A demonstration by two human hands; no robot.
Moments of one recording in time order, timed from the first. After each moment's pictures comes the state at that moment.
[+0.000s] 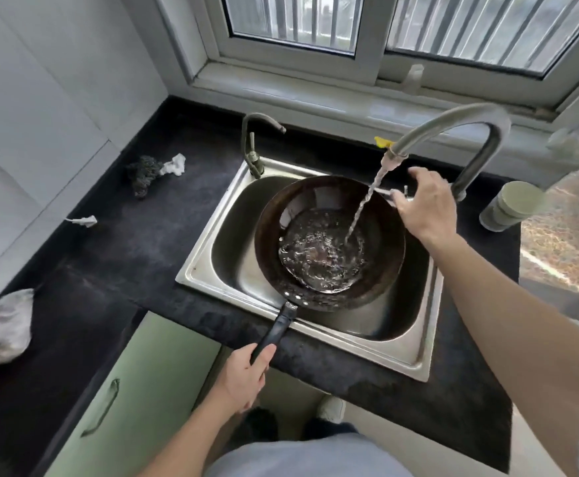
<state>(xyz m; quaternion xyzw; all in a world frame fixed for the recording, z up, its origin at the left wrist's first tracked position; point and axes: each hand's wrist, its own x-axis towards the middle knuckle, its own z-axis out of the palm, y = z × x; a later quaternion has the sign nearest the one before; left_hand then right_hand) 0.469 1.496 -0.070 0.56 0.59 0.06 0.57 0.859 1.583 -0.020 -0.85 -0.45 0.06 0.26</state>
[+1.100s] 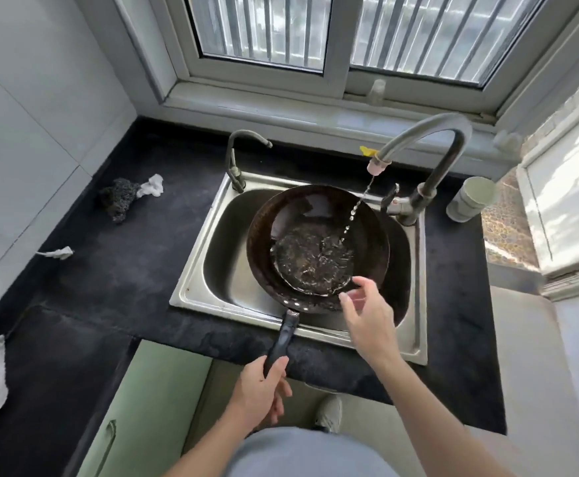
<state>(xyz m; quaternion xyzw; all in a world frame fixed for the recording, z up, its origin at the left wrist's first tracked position) 0.457 1.504 -0.073 0.55 0.53 0.04 0.65 0.674 1.466 -0.050 -0.85 -0.31 0.23 0.36</state>
